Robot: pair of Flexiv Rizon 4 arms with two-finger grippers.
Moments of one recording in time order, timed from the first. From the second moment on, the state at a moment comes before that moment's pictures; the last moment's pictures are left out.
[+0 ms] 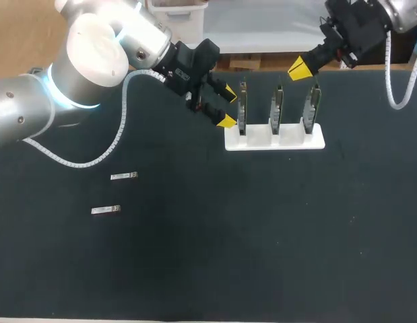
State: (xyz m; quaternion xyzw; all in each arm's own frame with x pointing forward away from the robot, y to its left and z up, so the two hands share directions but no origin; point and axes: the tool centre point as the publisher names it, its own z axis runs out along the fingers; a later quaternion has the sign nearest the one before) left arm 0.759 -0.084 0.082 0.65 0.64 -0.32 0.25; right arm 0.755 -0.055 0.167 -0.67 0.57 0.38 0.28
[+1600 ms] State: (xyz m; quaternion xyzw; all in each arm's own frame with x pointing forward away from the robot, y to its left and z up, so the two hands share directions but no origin) left arm 0.759 -0.084 0.082 0.65 0.64 -0.32 0.25; right arm 0.774 -0.071 0.150 -0.63 0.63 0.36 0.27
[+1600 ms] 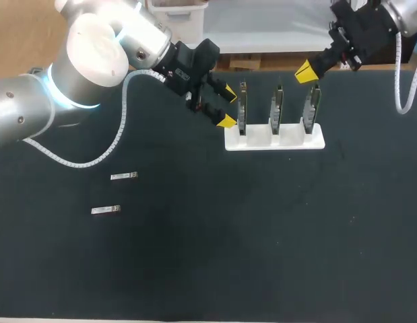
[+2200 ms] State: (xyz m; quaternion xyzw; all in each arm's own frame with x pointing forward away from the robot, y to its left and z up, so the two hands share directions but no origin) left arm 0.759 -0.082 0.080 0.66 0.64 -0.31 0.24; right arm 0.774 -0.070 0.150 -0.63 0.63 0.36 0.27
